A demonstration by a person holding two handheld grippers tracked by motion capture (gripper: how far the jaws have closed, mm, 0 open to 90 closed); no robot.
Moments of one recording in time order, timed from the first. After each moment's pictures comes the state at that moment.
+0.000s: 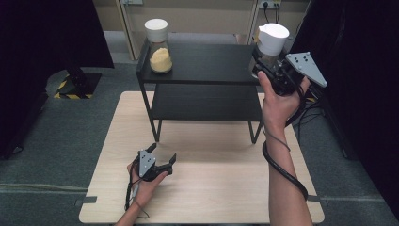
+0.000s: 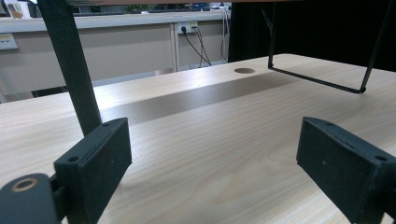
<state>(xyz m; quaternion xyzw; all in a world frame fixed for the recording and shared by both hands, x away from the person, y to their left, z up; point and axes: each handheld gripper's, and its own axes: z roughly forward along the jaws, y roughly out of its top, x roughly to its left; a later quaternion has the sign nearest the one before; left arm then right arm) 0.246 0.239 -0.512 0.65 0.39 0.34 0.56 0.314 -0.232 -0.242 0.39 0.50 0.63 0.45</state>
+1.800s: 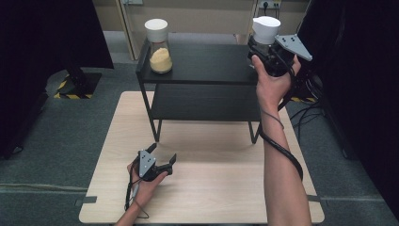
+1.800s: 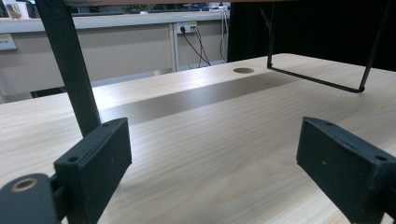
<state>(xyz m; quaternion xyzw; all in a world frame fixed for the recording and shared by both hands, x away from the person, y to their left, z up) 0.246 0.239 -0.513 0.65 0.38 0.34 0.56 0.367 -0.219 -0.221 0.43 0.53 0.57 0.45</state>
